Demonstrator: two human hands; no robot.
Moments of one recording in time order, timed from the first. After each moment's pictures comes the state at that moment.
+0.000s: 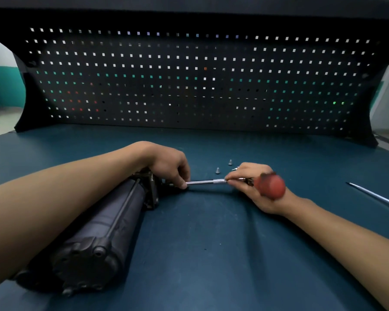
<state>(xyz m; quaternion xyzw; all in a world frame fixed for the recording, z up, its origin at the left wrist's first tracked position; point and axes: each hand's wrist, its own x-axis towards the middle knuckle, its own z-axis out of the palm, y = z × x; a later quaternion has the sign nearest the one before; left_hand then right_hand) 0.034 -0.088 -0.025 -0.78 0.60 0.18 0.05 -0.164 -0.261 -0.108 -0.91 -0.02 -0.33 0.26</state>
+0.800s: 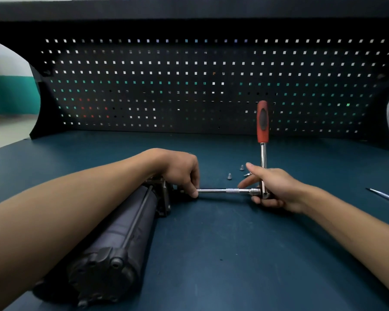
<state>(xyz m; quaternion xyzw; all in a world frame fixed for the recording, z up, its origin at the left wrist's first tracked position) 0.038 -0.088 -0.029 -0.79 0.59 0.16 0.00 -0.155 -0.257 -0.080 -0.76 0.31 -0.08 0.56</state>
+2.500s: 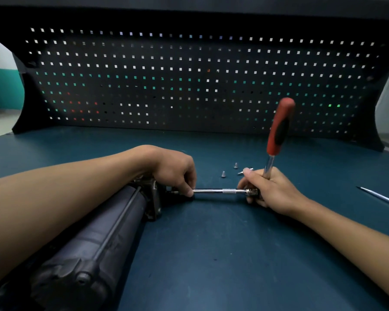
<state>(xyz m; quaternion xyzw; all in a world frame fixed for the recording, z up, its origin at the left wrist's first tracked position) 0.029 -0.083 -0.029 -0.77 0.62 0.15 0.04 -0.167 -0.246 -0.096 -0.83 0.18 -0.22 0.47</state>
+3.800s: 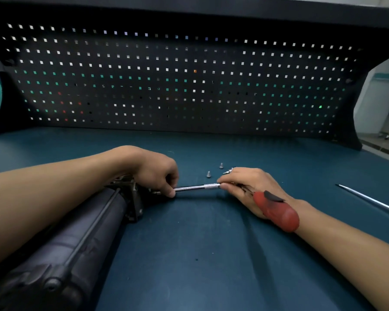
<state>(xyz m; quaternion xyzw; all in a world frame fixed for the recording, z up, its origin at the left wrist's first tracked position) 0.029 -0.084 -0.029 -0.78 0.60 0.14 0.08 -0.178 -0.246 -0.094 -0.94 0.04 -0.29 0.16</state>
